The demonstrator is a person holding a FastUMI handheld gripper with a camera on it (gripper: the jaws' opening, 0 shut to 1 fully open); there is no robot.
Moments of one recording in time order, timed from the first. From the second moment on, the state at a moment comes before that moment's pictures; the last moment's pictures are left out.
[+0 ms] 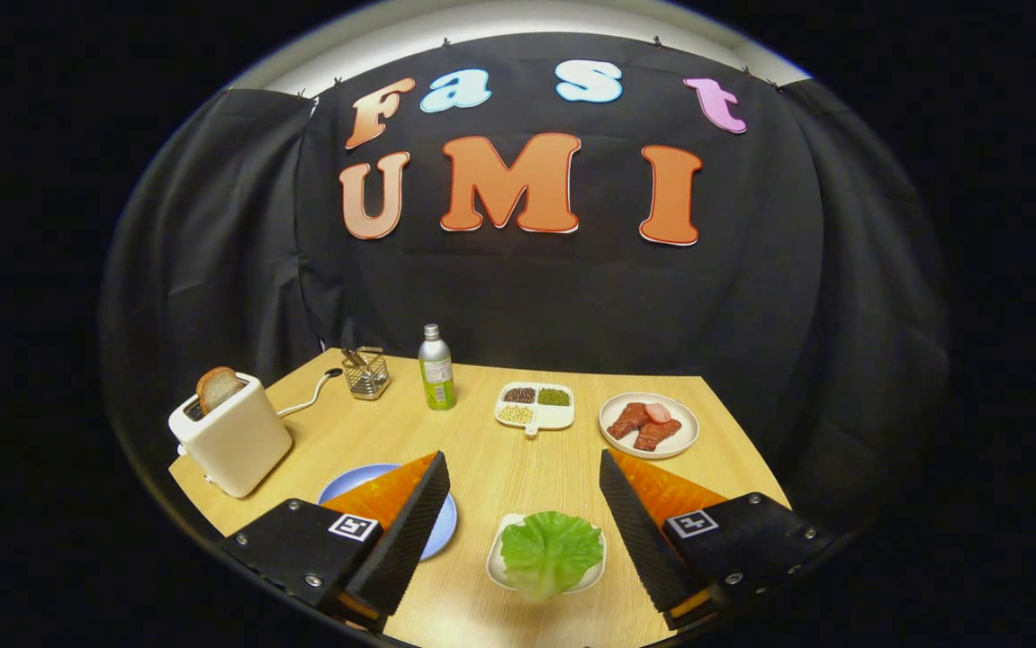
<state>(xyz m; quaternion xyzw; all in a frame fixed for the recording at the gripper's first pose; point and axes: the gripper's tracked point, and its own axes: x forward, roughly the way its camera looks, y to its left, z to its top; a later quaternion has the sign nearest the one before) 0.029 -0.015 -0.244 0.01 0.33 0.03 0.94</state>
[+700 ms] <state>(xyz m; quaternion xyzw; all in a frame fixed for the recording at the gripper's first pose) 0.021 0.001 -0.323 0.06 0.48 0.09 0.87</state>
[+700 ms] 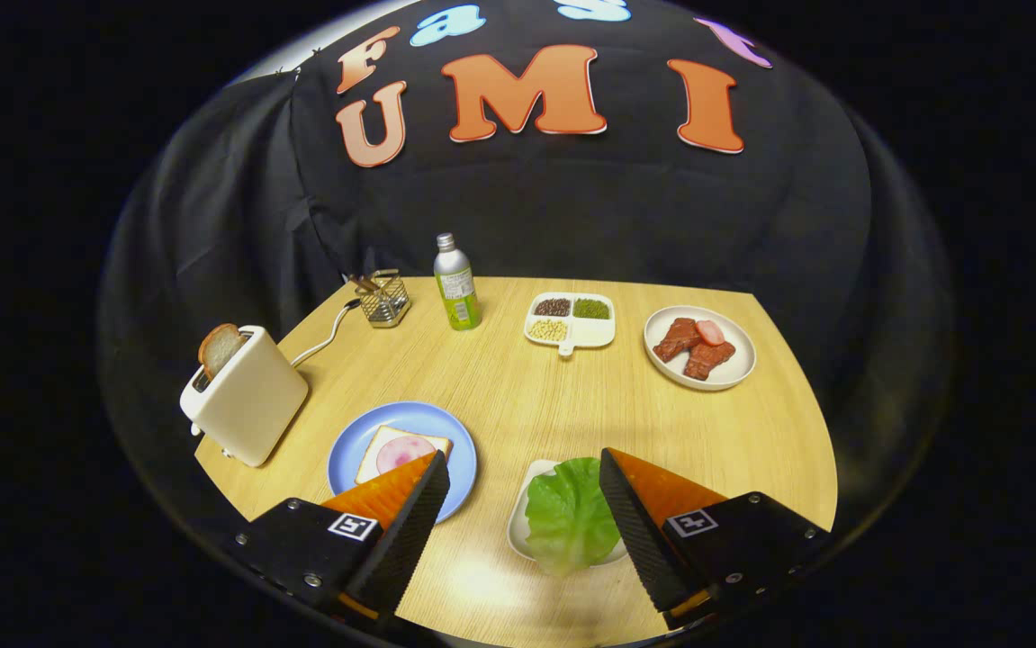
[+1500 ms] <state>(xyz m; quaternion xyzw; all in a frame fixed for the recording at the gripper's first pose) -0.008 -0.030 -0.427 0.04 0.61 0.04 0.79</state>
